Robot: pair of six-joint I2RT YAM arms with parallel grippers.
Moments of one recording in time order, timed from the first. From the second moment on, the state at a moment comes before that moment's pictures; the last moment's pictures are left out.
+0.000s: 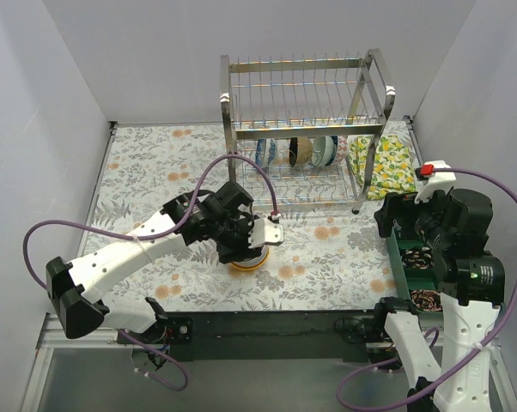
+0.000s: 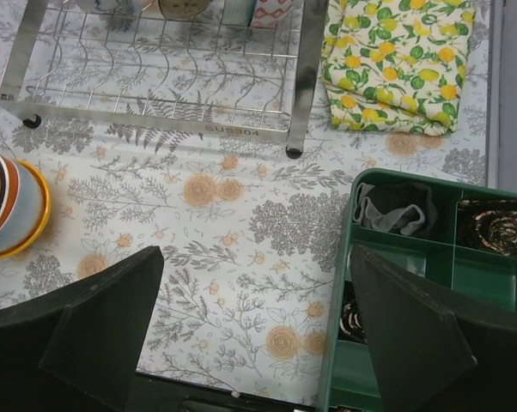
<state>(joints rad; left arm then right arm) -0.94 1.30 1.29 -1.05 0.24 0.57 -0.04 0.66 1.19 -1.00 -0.25 -0.08</state>
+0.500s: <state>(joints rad) -0.94 1.34 1.18 -1.04 0.23 0.69 -0.07 0.70 1.16 -1.01 -0.35 -0.08</state>
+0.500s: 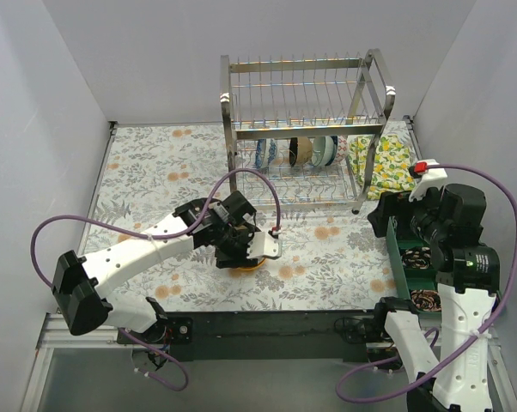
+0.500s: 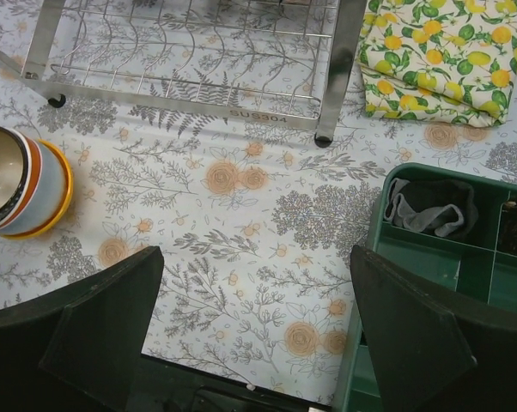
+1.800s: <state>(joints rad) -0.94 1.44 1.14 -0.96 0.19 0.79 -0.07 0.74 1.11 -0.99 -0.36 -0.08</state>
